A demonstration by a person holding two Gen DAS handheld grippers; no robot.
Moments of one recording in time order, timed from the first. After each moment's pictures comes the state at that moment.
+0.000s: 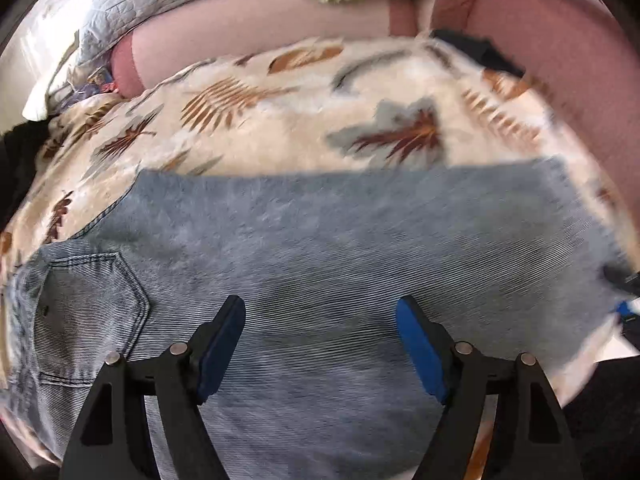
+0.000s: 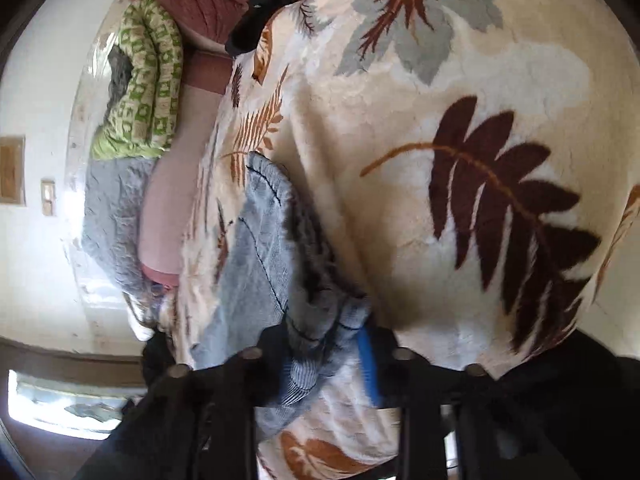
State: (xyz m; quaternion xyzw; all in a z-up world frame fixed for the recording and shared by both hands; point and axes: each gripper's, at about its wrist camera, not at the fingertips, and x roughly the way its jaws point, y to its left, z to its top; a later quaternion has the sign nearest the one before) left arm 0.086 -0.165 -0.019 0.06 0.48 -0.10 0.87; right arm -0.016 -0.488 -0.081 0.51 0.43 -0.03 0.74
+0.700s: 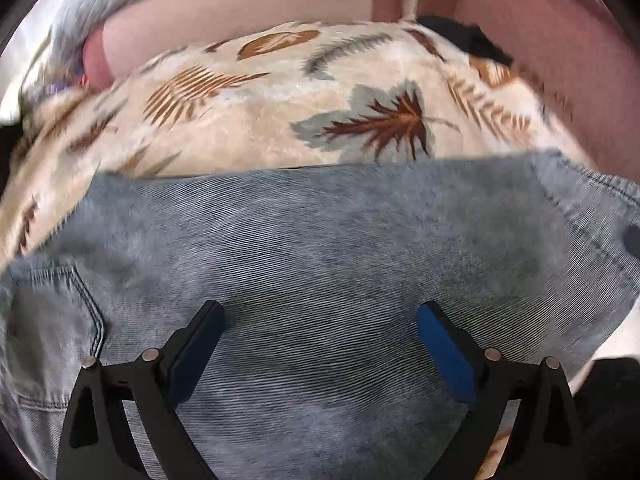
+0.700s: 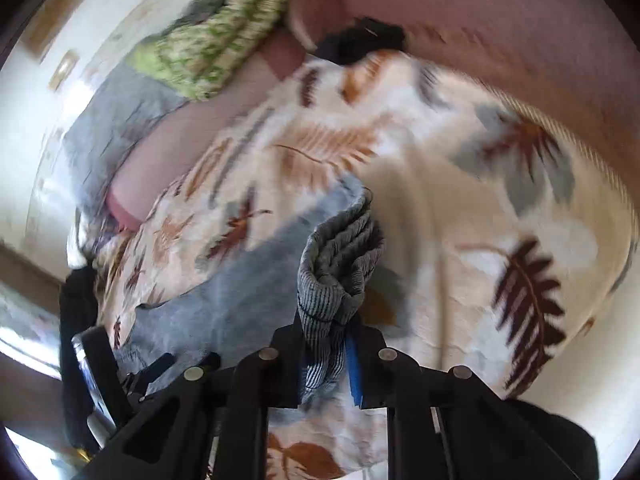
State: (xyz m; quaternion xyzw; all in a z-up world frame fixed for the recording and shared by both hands) left arm 0.113 -0.172 -0.031 0.04 0.52 -0.13 0.84; right arm 0.019 -0.407 0.018 0.27 0.43 -0.03 0.86
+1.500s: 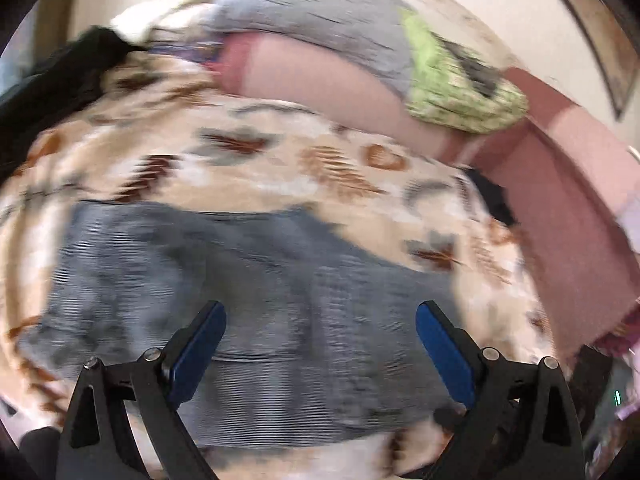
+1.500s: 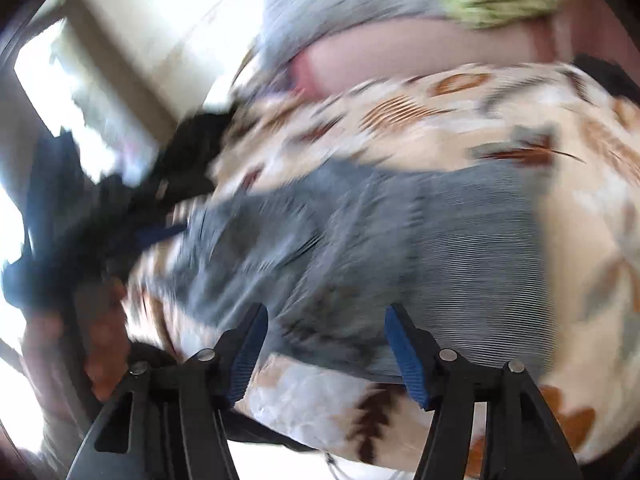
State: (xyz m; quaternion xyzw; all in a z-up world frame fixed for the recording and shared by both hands) left arm 0.053 0.006 0.054 -0.17 0.42 -0.11 0.88; right arm 0.011 -0.226 0.001 0.20 0.42 0.22 0.86
